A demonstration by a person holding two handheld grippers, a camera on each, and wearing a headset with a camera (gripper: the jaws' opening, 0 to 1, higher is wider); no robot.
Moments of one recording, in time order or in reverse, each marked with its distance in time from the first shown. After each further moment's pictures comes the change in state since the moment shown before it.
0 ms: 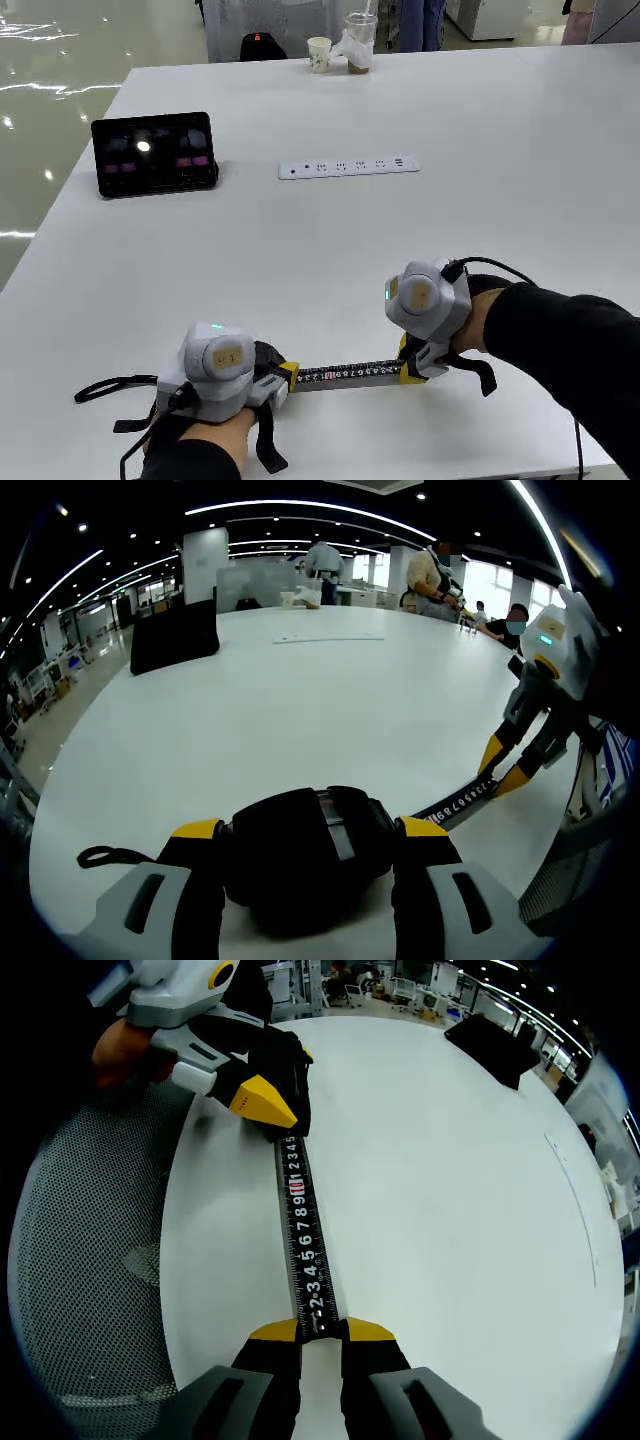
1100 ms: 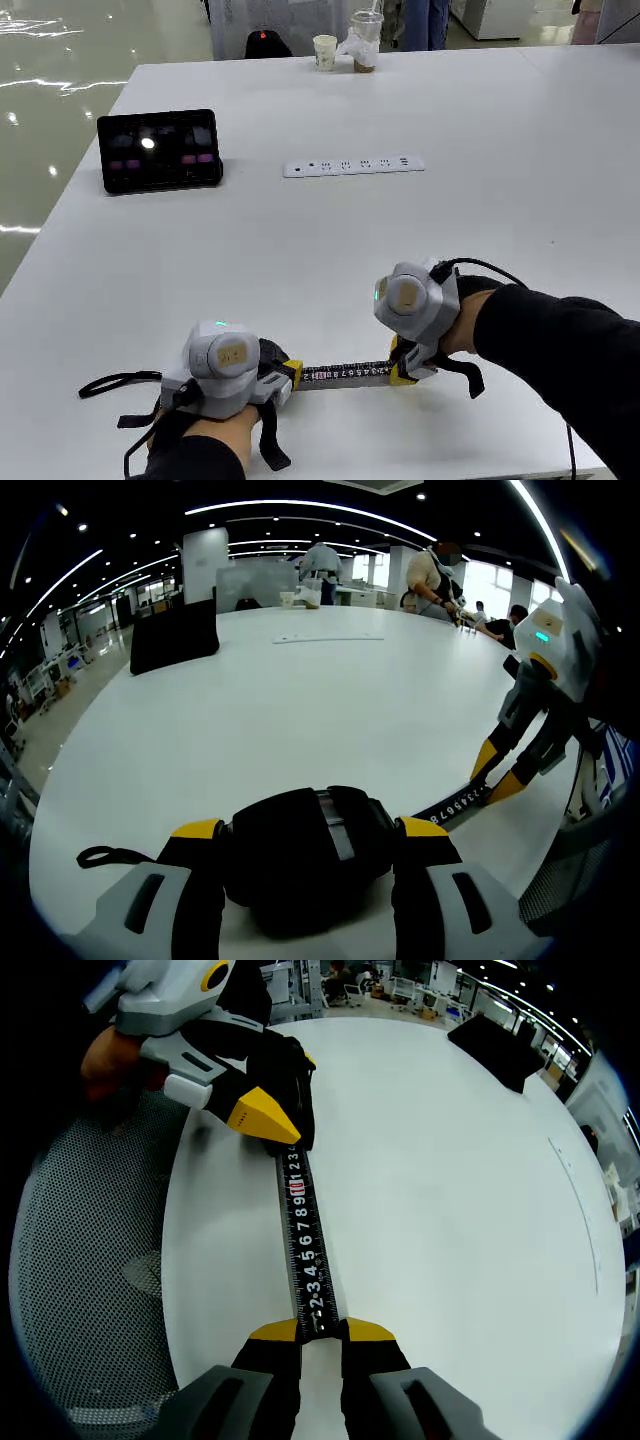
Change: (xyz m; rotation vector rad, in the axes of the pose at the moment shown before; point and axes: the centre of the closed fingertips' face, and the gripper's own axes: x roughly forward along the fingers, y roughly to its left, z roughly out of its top) left arm -0.001 0.000 -0.001 -0.001 0.000 -0.001; right arm 0.007 0.004 0.015 0.007 -0.001 0.006
